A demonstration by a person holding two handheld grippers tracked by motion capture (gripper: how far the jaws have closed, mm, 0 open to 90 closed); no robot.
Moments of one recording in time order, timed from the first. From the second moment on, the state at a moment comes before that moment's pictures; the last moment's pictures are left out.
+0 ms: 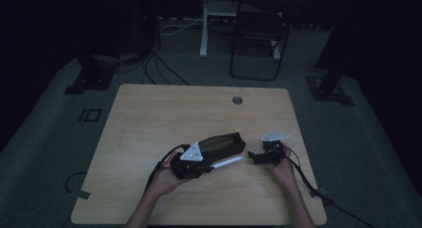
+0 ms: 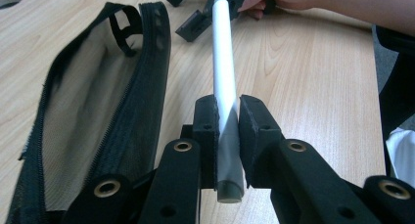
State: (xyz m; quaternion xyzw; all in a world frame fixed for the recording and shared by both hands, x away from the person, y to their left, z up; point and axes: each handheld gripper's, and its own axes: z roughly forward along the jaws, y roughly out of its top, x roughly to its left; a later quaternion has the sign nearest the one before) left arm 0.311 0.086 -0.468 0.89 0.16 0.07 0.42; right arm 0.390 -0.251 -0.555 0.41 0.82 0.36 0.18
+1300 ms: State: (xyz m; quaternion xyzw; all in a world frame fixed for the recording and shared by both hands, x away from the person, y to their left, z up) left arm 0.326 0.099 -0.431 0.88 0.15 0.09 0.44; right arm 0.390 -0.251 -0.555 0.41 0.82 0.36 0.18
